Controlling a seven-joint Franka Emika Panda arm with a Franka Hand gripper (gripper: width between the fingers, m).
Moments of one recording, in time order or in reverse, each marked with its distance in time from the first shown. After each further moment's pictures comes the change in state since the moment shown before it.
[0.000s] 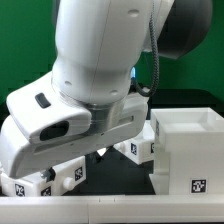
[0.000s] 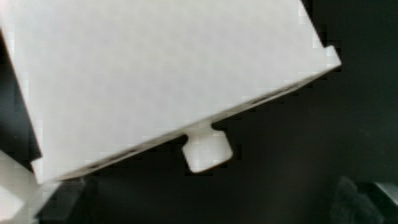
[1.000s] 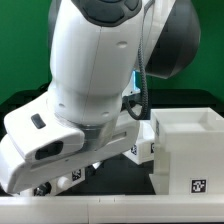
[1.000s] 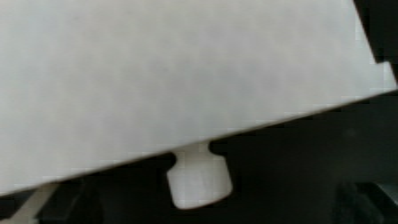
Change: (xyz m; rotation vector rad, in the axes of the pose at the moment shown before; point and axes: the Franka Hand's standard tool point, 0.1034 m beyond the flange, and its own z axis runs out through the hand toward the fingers) arm 0.000 0.003 0.030 -0.001 0.003 0.000
